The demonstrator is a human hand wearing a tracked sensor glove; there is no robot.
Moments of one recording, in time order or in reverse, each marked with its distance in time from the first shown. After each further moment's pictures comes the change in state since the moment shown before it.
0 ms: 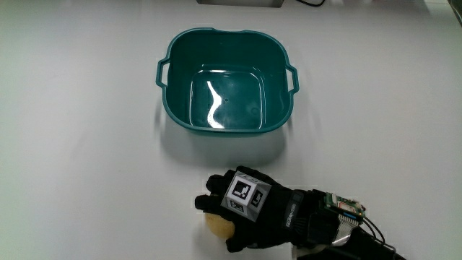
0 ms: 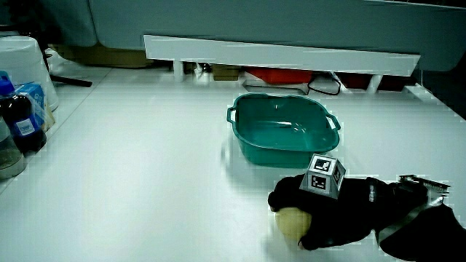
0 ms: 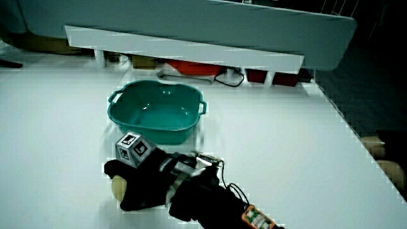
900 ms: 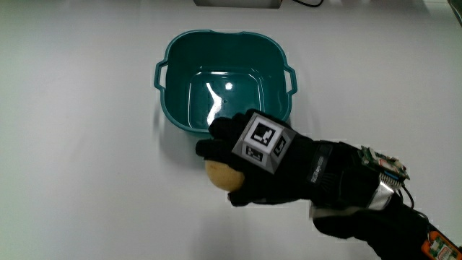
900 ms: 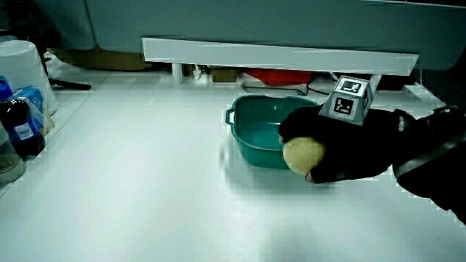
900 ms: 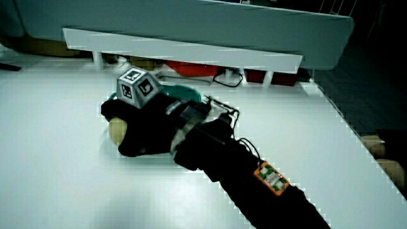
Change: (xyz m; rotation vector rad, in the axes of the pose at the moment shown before) arm 0.052 -0.024 0.097 0.213 0.023 -0.048
